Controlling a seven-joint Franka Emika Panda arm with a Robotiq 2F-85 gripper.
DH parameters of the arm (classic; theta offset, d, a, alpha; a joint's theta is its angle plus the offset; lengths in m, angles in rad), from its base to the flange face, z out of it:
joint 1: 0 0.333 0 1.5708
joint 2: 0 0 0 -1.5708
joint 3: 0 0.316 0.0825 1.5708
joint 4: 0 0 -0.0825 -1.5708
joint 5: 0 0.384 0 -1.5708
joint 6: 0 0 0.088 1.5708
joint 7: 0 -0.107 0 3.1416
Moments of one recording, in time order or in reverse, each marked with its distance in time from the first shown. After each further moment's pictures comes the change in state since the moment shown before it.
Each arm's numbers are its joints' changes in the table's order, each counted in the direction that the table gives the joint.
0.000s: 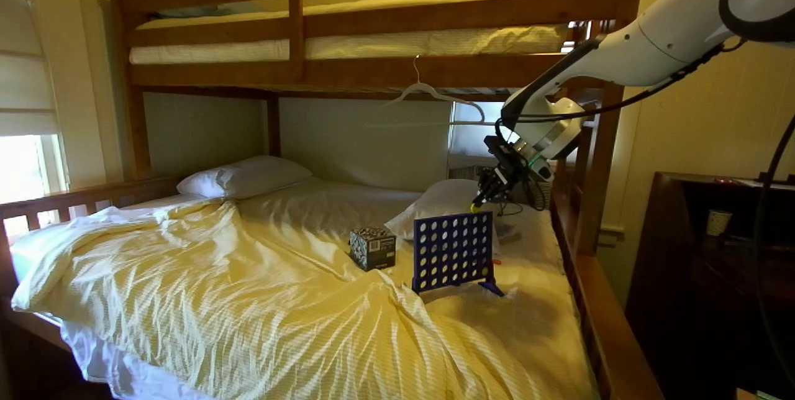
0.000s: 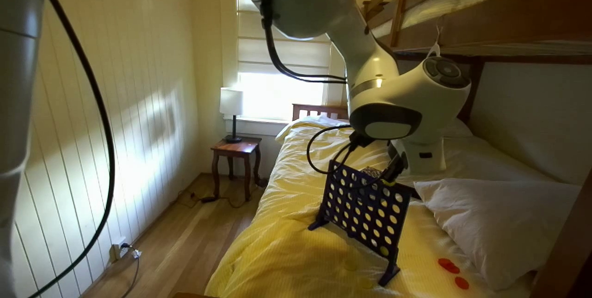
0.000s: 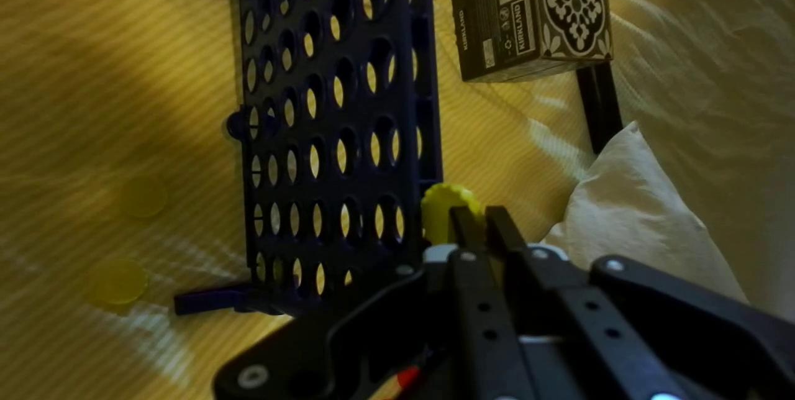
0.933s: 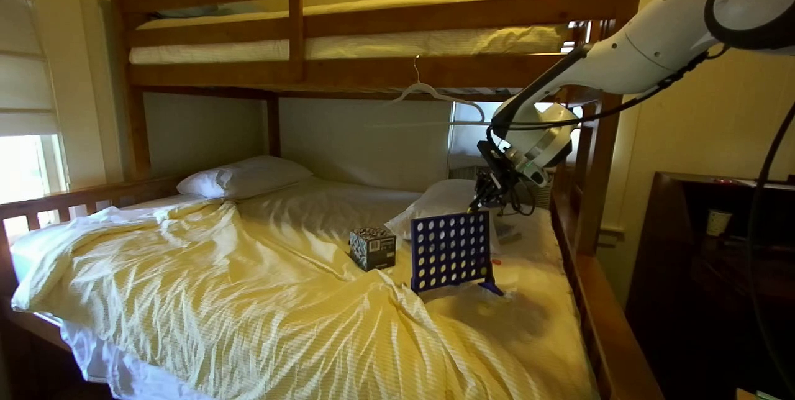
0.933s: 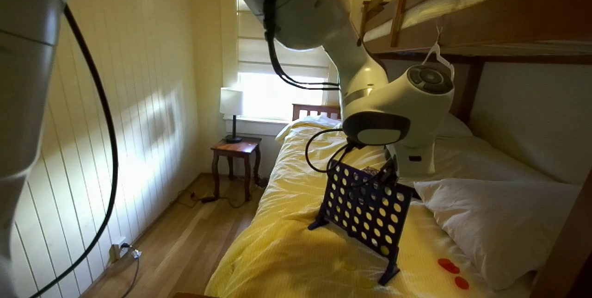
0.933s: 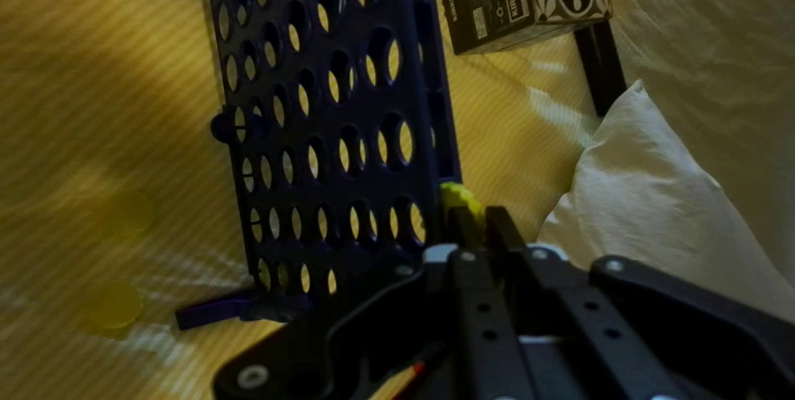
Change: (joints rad) arm 0.034 -0.044 0.000 0.011 -0.003 -0.095 -0.112
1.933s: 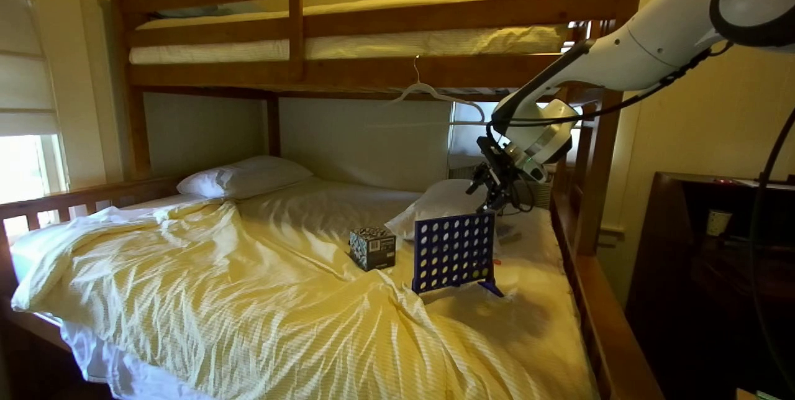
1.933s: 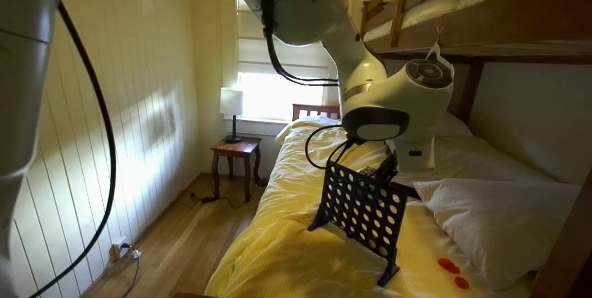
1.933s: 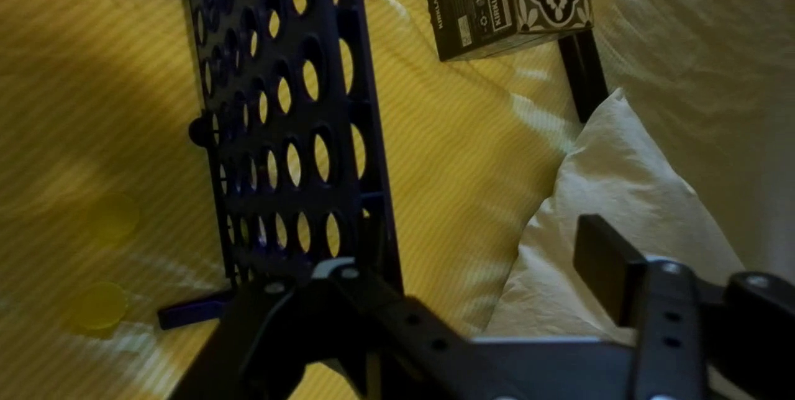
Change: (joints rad) arm 0.003 0.016 0.003 0.002 -0.002 -0.005 0.007
